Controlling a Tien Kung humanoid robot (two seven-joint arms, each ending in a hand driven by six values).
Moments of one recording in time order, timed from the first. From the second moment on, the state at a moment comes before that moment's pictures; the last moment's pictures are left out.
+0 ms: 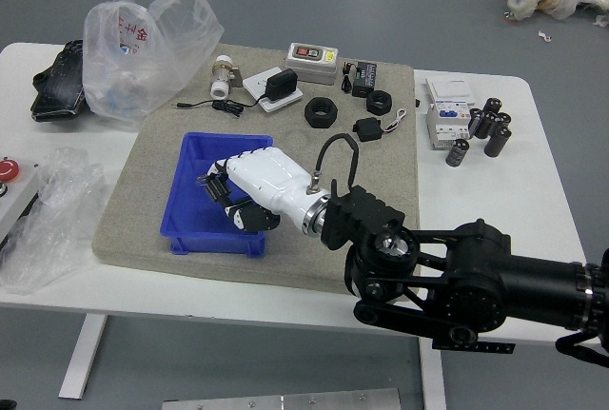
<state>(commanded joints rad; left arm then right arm) -0.16 0.15 -1.17 -0.36 1.25 0.06 0.44 0.87 -0.15 0.19 1.42 -1.79 -0.25 -0.42</state>
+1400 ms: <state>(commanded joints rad) -0.17 0.15 -1.14 -0.35 1.23 0.08 0.40 0.88 -0.11 0.16 1.30 -1.86 -0.24 -0.41</state>
